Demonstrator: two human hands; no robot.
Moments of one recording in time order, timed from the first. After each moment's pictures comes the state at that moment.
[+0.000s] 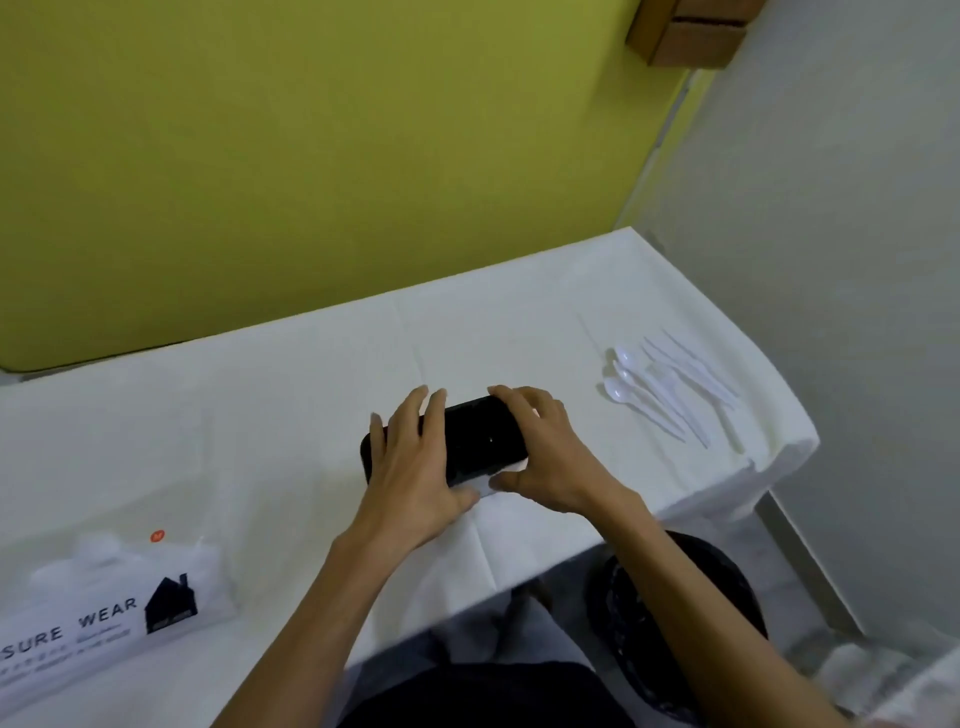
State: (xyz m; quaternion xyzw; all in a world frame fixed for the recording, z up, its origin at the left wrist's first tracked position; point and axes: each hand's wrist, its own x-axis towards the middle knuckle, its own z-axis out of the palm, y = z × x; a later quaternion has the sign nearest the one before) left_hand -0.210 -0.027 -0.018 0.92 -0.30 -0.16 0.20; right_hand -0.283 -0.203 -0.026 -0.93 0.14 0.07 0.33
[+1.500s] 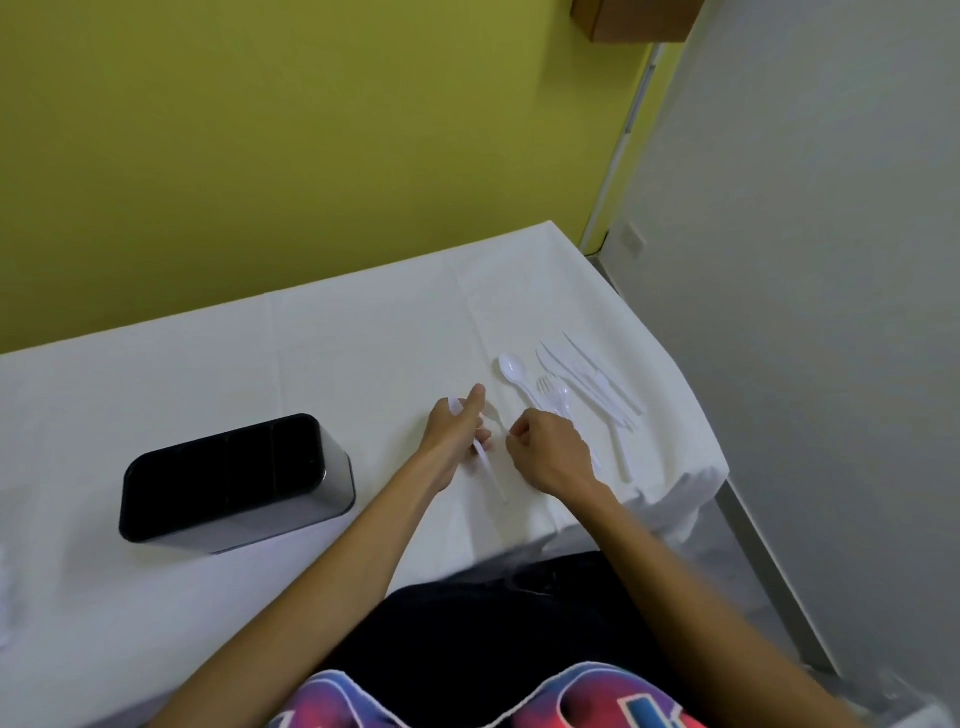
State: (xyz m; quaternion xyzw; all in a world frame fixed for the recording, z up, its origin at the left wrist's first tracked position) left_hand -0.241 -0.305 -0.115 0.70 0.10 -0.39 0.59; right_hand -0.331 -0.416 -0.101 -0.92 0.29 0.08 0.26
